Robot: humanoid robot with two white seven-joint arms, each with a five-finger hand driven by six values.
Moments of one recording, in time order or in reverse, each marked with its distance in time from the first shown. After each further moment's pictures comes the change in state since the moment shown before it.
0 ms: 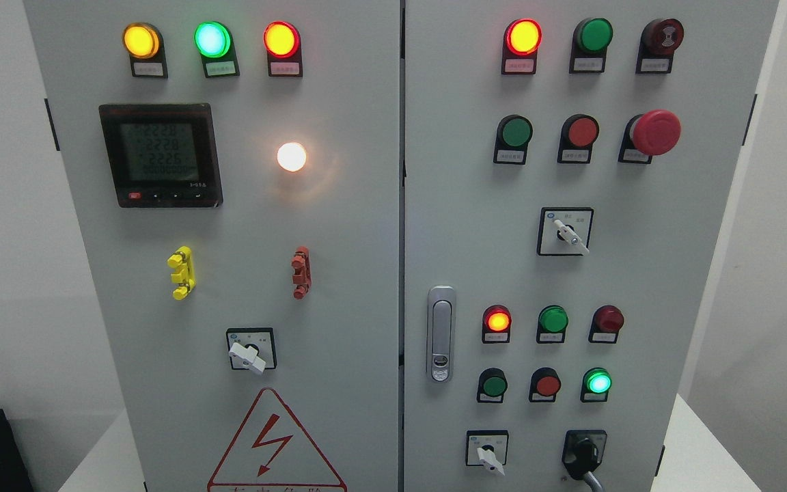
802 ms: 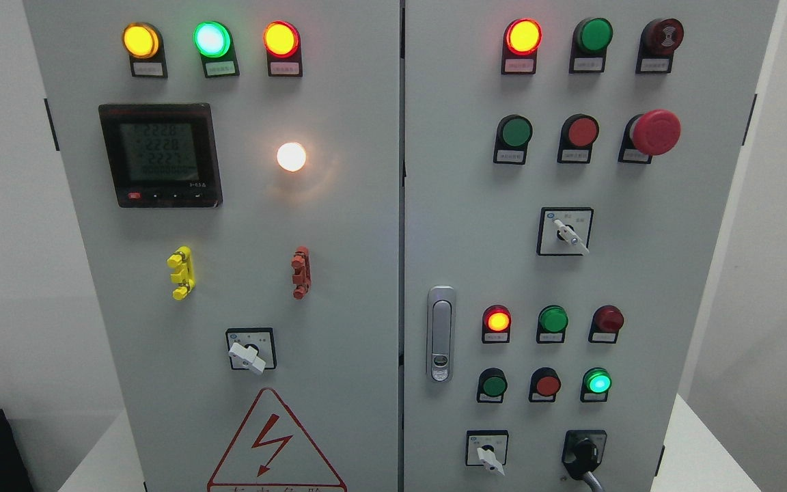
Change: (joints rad) left arm 0.000 0.000 0.000 0.000 0.000 0.000 0.000; right arm 0.000 0.000 0.001 -0.001 -0.001 -0.002 0.000
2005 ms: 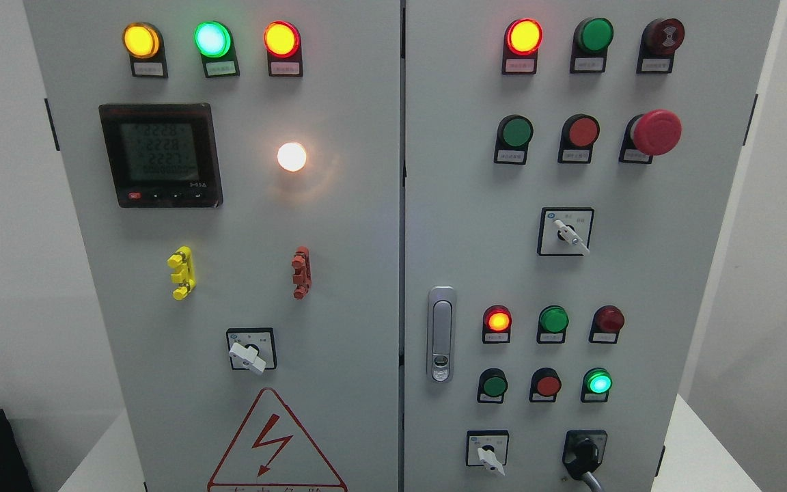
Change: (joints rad) left arm 0.000 0.000 0.000 0.000 0.000 0.003 0.000; right arm 0.002 0.000 0.000 0.000 0.001 -0.004 0.001
